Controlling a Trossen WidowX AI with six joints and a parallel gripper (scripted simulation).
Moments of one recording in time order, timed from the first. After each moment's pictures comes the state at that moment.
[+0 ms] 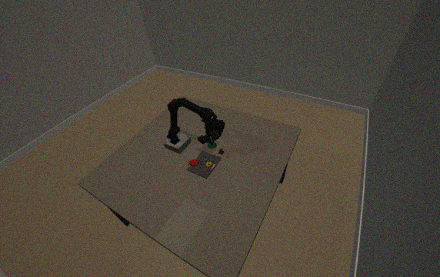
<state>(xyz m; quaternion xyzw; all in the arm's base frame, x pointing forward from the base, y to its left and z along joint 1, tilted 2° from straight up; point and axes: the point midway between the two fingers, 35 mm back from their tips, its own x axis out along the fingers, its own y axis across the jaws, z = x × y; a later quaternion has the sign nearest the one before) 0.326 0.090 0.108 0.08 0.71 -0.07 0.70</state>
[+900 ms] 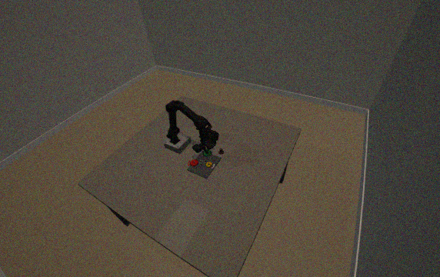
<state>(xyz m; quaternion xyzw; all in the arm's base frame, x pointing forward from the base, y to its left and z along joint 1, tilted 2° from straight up) 0.331 0.022 0.082 0.08 0.71 -0.07 0.70</state>
